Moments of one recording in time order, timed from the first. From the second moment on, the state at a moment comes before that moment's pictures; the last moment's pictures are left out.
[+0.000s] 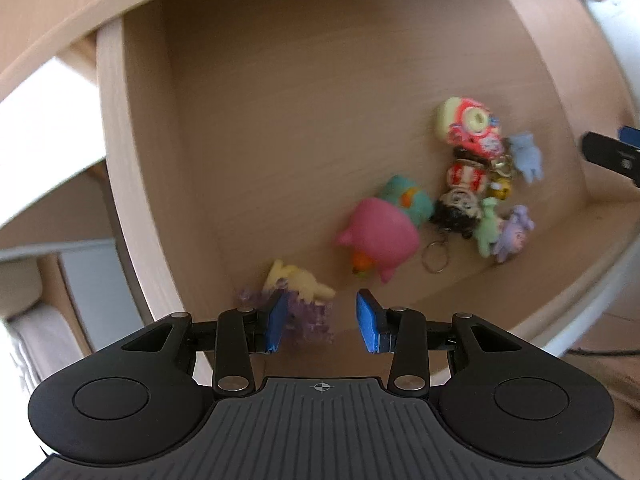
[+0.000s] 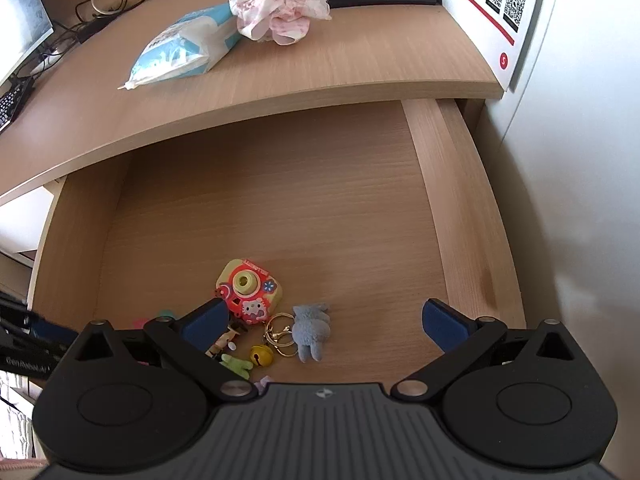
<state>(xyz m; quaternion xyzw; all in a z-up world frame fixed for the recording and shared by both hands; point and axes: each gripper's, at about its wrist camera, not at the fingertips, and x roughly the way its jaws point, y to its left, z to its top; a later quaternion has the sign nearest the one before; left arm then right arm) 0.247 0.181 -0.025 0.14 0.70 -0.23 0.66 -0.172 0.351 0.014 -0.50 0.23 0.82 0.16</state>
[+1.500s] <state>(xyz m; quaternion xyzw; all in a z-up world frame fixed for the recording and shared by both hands) 0.248 0.159 -0.002 0.03 0.65 -0.28 0.71 -0.181 0.338 0.015 -0.51 0.22 0.81 0.17</state>
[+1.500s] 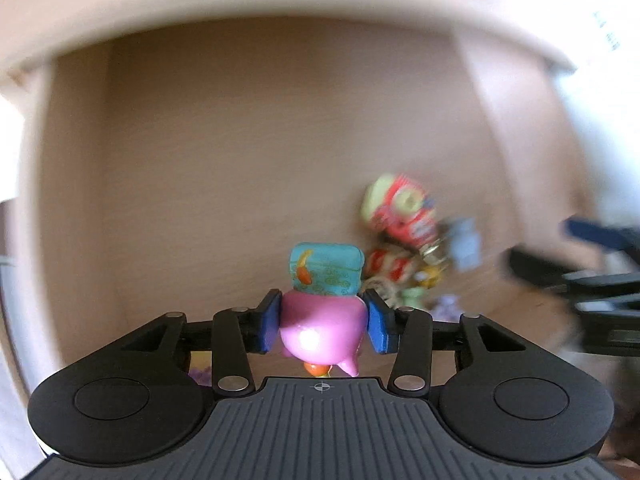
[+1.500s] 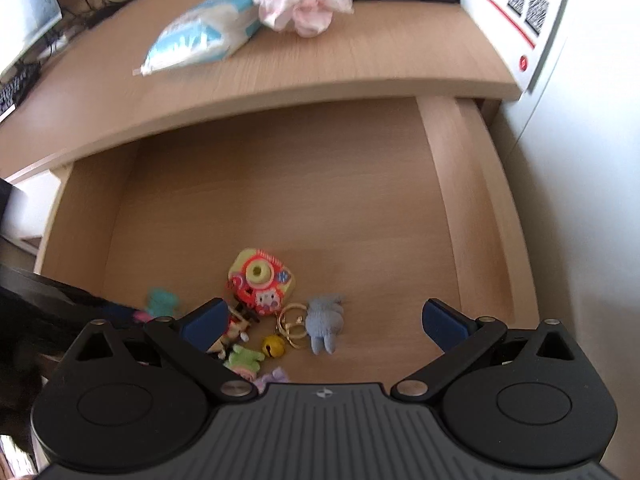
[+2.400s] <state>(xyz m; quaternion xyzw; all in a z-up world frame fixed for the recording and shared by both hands) 0.242 0.287 0.072 -0.14 0.56 -0.21 0.79 -0.316 0.193 -0.035 -0.63 0.08 0.76 -0.14</state>
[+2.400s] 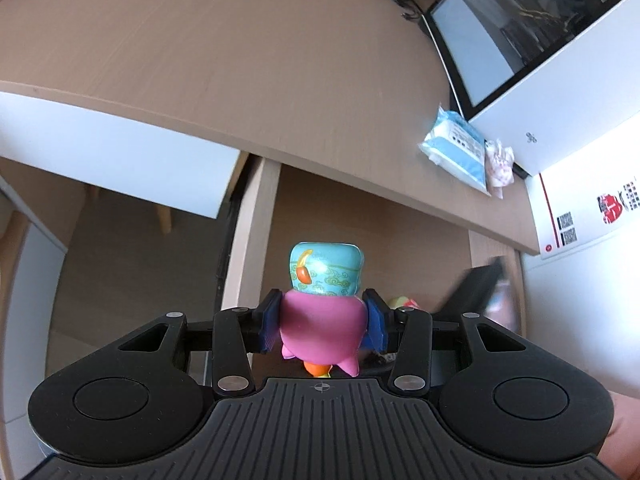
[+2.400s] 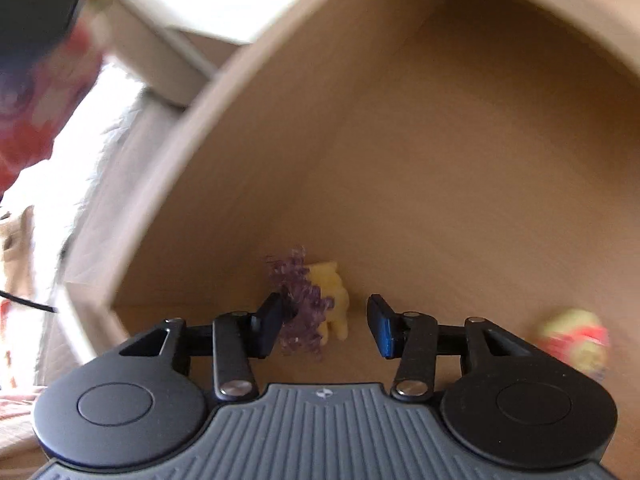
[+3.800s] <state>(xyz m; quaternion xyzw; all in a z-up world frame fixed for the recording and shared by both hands) 0.210 0.228 0.037 -0.04 0.59 -0.35 0.73 -0.217 0.281 0.034 -0.51 0.08 0.86 0.04</state>
